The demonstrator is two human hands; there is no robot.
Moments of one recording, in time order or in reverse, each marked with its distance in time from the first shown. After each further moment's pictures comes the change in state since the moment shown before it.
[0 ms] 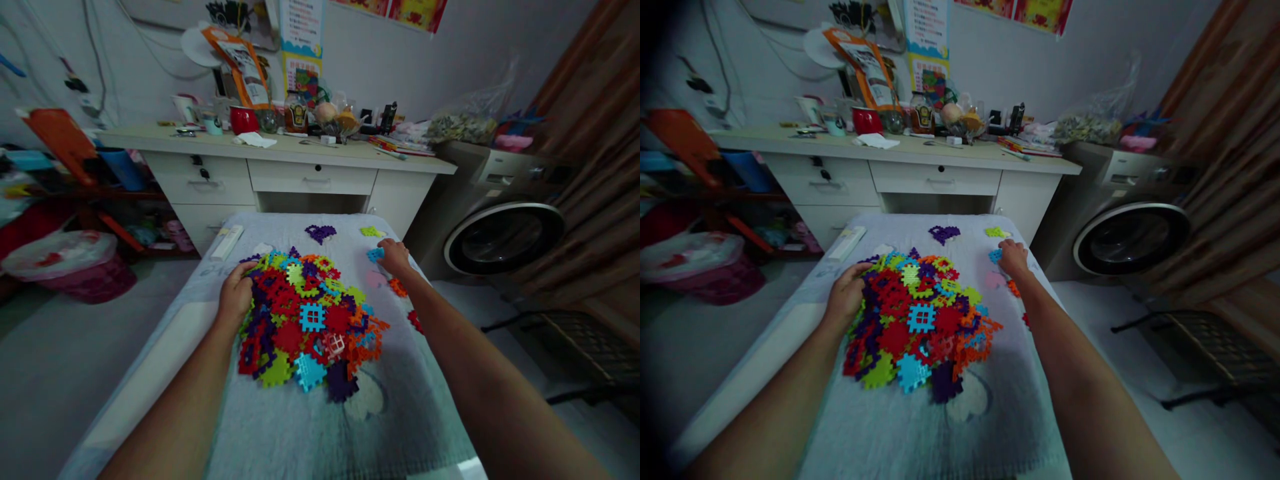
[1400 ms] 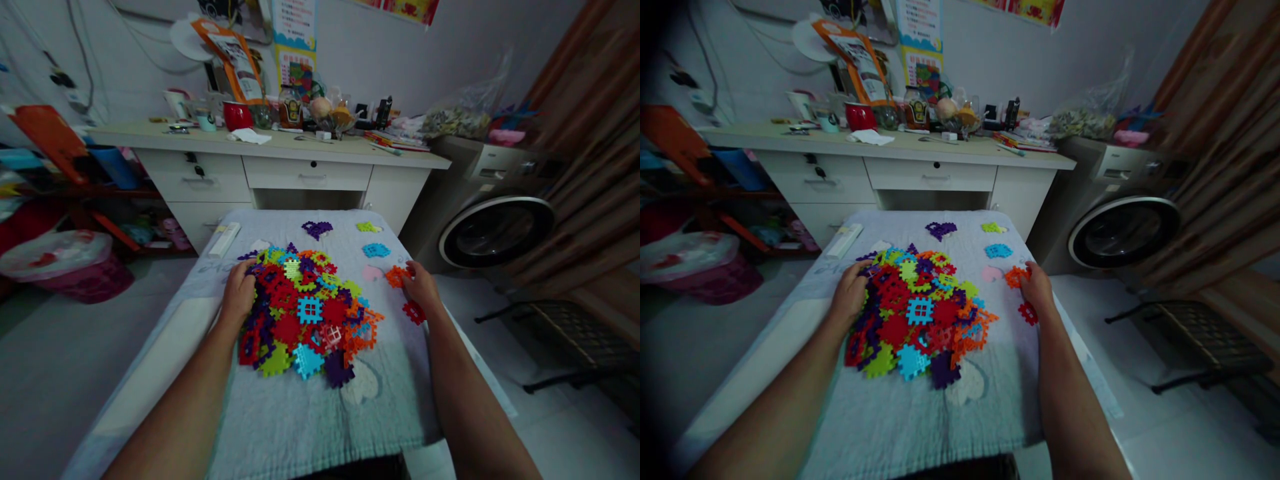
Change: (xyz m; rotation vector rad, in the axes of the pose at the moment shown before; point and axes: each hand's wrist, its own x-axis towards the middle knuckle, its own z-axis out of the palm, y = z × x) left_hand -0.005 -0.003 0.001 0.242 -0.025 0.248; right_hand -0.094 0.062 0.024 0.360 0.176 0.252
